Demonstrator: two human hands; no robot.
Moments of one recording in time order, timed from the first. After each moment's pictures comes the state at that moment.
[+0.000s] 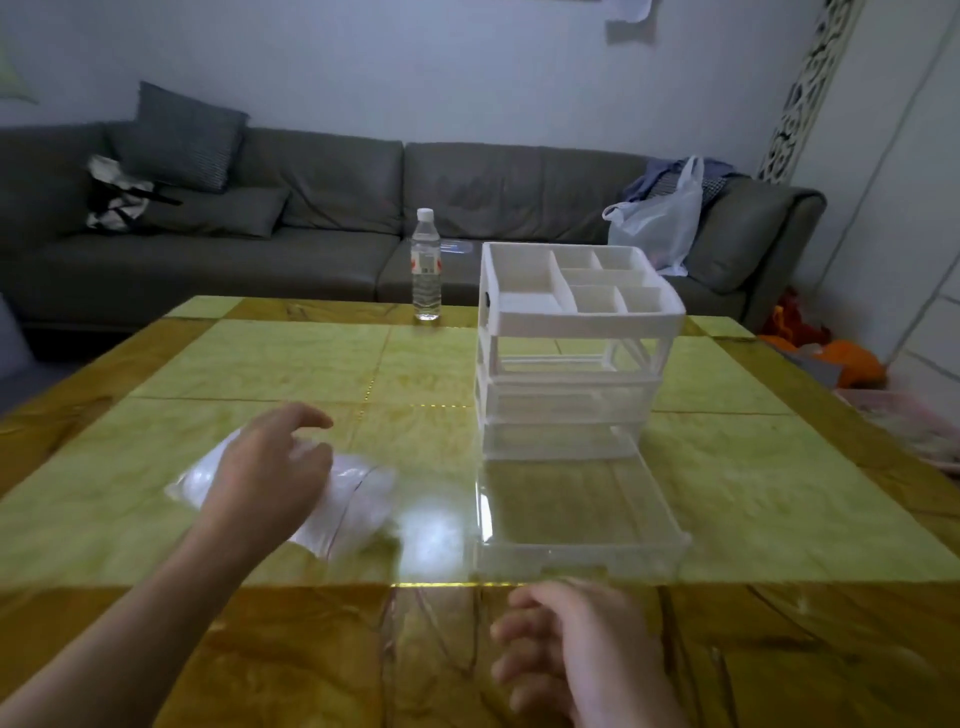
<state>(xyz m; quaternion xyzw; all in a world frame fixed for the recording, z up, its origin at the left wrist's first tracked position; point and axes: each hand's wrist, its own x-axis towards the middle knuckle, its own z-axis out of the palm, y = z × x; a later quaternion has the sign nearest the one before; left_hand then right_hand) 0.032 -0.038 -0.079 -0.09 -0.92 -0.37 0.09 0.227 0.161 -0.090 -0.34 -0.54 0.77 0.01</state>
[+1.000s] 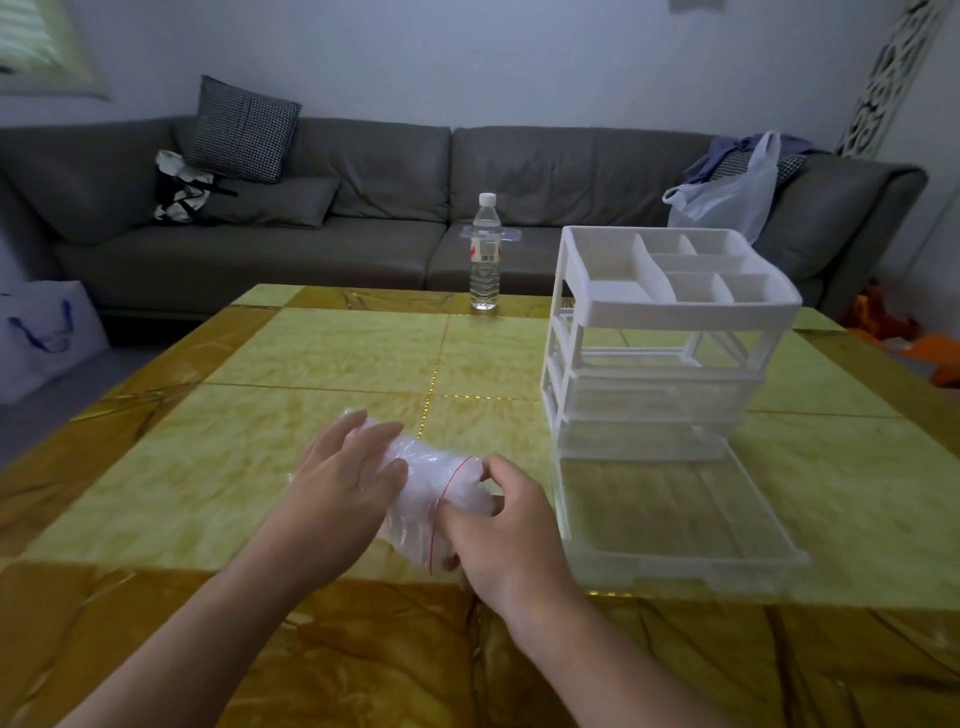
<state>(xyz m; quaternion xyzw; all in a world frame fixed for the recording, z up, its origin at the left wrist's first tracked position) 0.033 -0.073 -0.099 -0.15 -0.91 -0.38 0.01 0.107 0.087 -0.113 -0.16 -0.76 0.63 0.10</state>
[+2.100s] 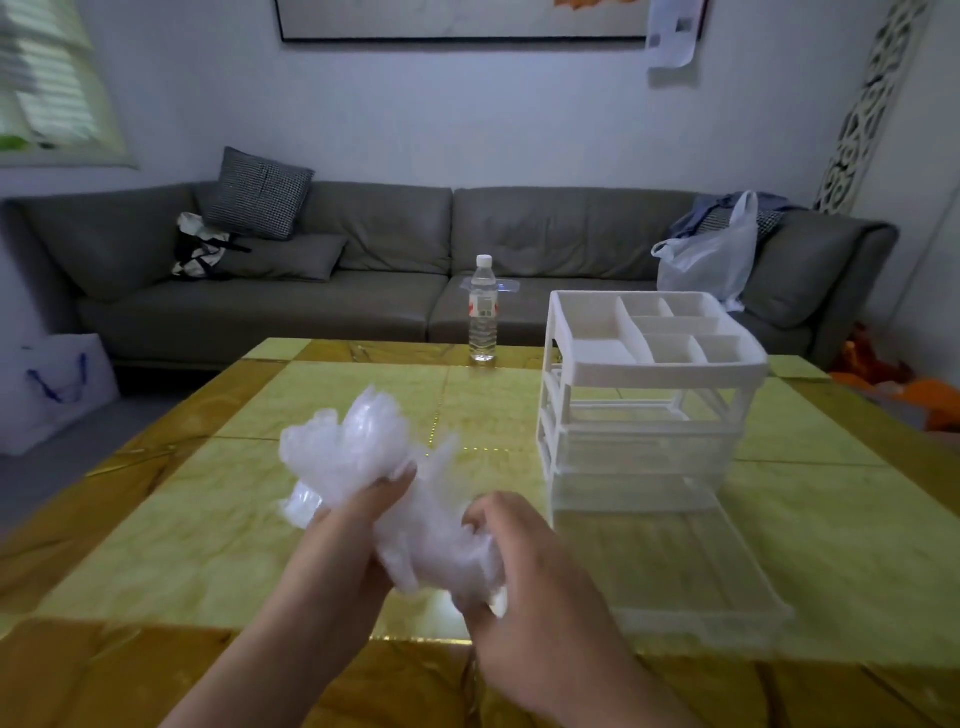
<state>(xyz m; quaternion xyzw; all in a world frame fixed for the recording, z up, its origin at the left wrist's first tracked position) 0.073 -0.041 -0.056 -0.03 -0.54 -0.83 -0.14 0.149 0.117 -0.074 0.06 -0.93 0.32 0.16</state>
